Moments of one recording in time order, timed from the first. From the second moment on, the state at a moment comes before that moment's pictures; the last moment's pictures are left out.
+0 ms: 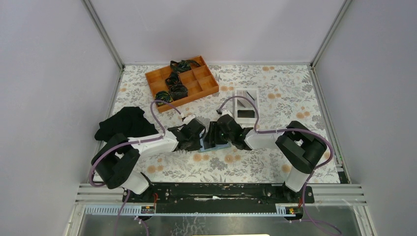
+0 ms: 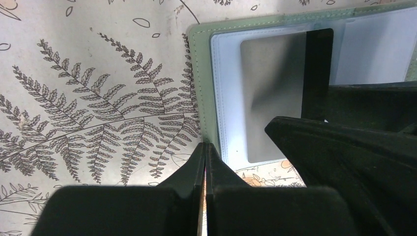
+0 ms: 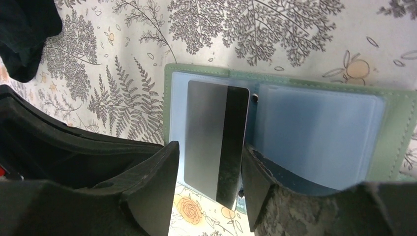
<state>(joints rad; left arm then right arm) -0.78 1.51 0.74 -0.34 -0.16 -0.87 0.86 1.73 0.78 0.24 -0.03 0.78</state>
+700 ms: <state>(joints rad) -0.75 1.44 0.63 -0.20 -0.12 -0.93 0.92 1.82 1.00 -0.03 0.09 0.70</state>
